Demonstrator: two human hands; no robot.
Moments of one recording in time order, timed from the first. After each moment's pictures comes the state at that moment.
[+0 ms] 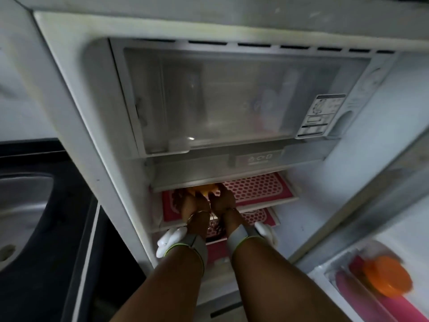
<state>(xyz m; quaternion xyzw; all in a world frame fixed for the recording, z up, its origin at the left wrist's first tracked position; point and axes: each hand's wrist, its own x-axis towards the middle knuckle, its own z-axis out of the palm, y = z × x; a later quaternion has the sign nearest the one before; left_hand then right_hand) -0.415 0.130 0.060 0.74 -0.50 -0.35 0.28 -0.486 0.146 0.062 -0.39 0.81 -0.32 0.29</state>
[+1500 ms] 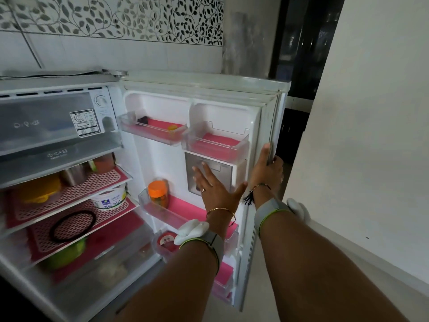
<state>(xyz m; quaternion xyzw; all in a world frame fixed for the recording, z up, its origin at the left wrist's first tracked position) -0.664 0.771 0.224 0.34 -0.80 -0.38 0.32 -0.741 0.827 0.273 0.05 0.78 -0.62 -0.09</state>
